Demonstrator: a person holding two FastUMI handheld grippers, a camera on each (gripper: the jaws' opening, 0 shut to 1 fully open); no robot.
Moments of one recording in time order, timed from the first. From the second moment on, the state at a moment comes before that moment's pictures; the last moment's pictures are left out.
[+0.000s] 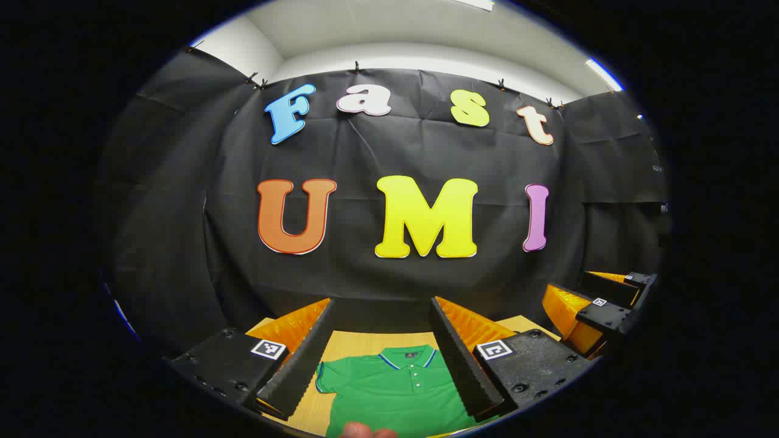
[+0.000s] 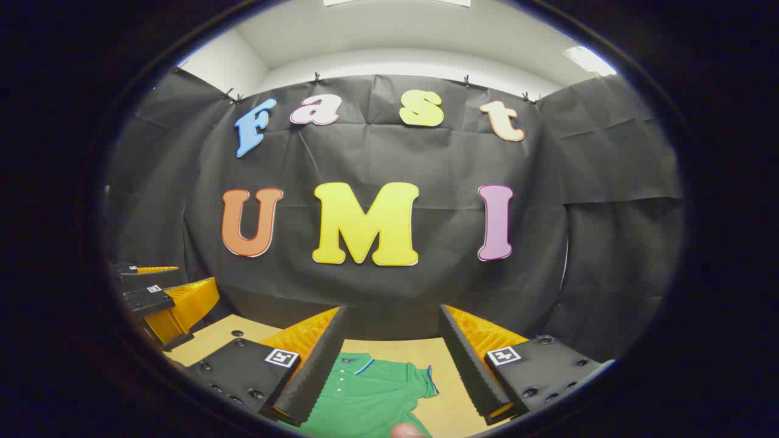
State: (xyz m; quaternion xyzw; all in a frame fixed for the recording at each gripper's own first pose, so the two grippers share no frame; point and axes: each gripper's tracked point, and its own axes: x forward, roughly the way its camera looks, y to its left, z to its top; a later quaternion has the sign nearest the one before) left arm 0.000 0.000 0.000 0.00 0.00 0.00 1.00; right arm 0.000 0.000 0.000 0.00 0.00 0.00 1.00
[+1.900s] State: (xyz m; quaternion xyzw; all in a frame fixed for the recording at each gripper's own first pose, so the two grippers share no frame) left arm -0.011 0.004 -0.053 0.01 0.08 0.04 1.00; right arm 0.093 -0.083 -0.208 0.02 0.26 0.04 0.96
